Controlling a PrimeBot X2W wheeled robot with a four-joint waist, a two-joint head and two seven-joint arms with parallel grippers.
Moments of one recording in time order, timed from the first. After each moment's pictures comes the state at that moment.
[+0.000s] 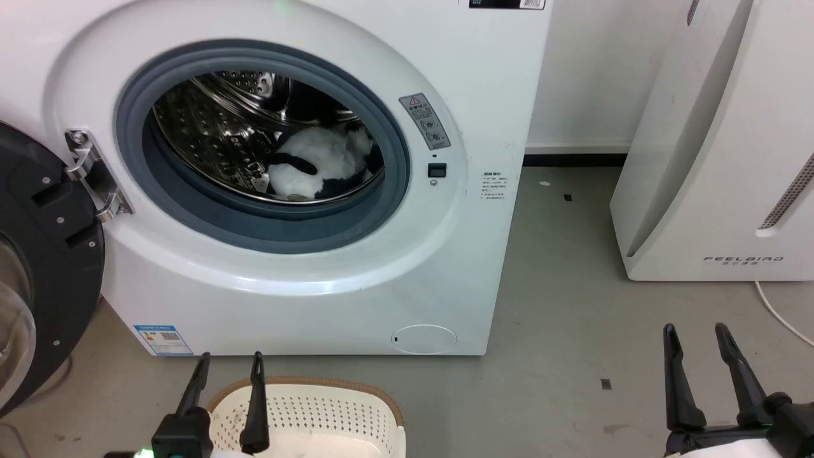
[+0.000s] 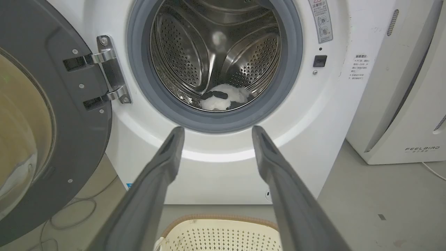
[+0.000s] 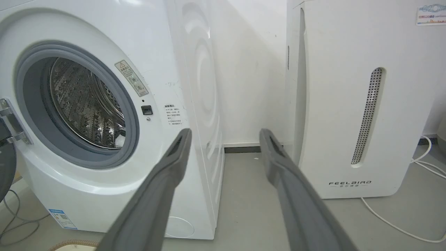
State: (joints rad) left arm 0.08 0.08 -0.01 0.12 -0.04 0.03 -0.26; right arm 0.10 -0.05 -0.08 -0.01 0.16 0.13 -0.26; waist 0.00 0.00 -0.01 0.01
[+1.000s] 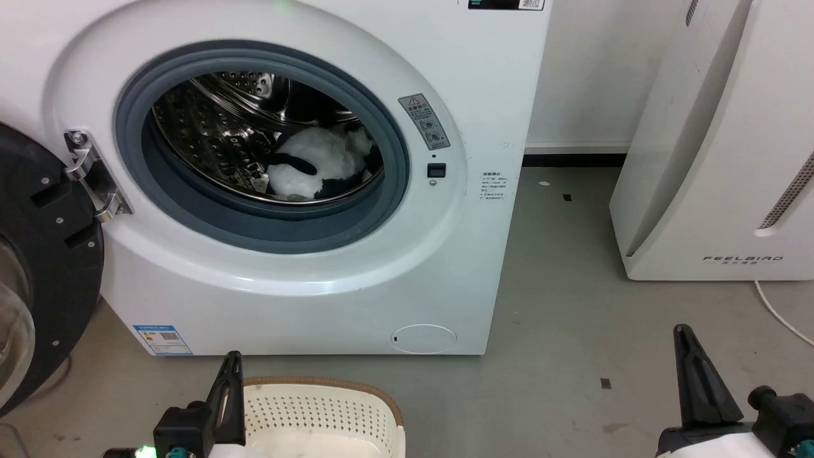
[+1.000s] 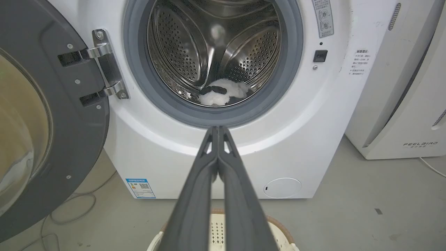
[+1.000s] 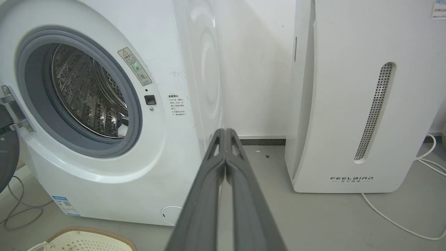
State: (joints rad) left arm 0.09 0.07 -0.01 0.10 -0.04 0.03 -0.21; right arm 0.10 -0.05 -0.07 0.00 0.14 0.13 -0.21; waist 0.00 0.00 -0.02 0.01
